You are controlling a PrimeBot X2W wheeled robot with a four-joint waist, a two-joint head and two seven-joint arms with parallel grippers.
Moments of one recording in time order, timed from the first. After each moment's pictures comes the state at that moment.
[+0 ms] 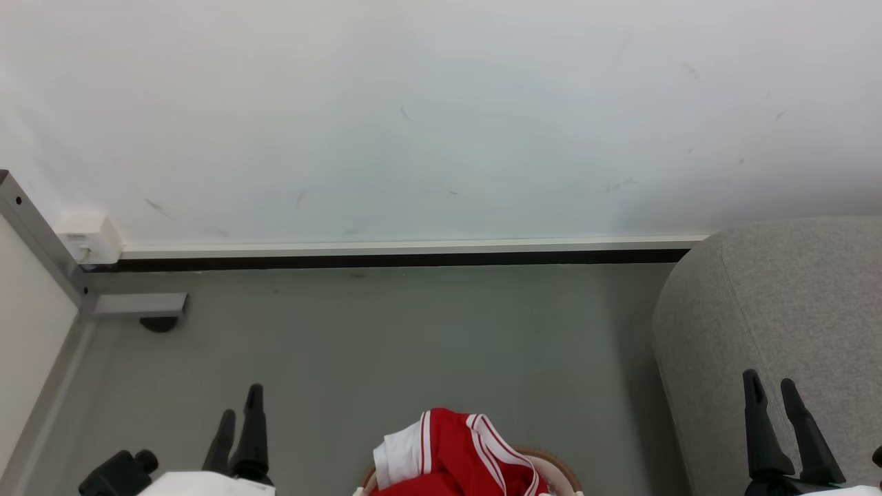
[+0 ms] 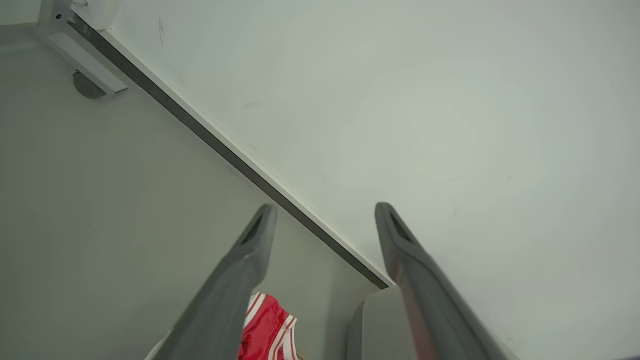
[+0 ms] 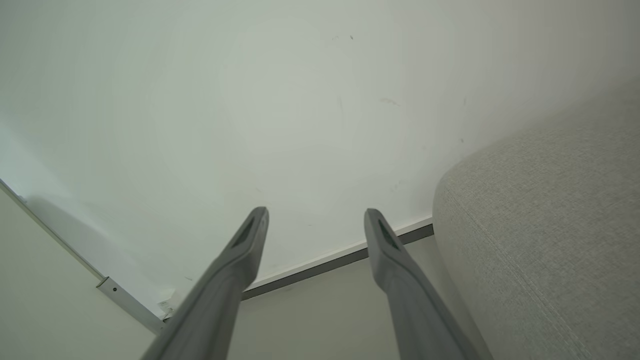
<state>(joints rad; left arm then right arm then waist) -0.04 0.04 0.00 0.20 -0.86 -0.01 -0.07 -0.01 -0.17 0.11 0.15 0.79 0.13 -0.21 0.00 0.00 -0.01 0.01</state>
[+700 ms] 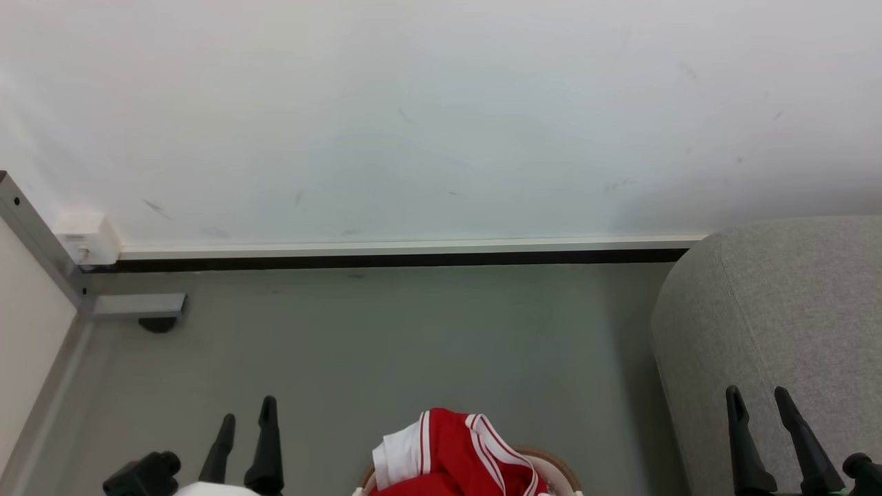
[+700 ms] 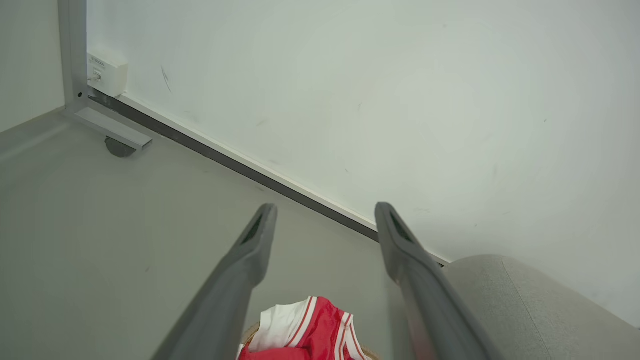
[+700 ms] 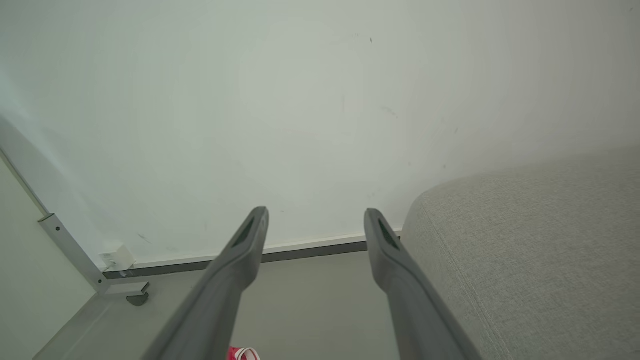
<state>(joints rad) -0.03 0.04 -0.02 0.23 -0.57 -0.02 -0.14 0.02 -0.13 0.07 0.15 0.47 0.13 -0.22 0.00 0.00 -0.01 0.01</state>
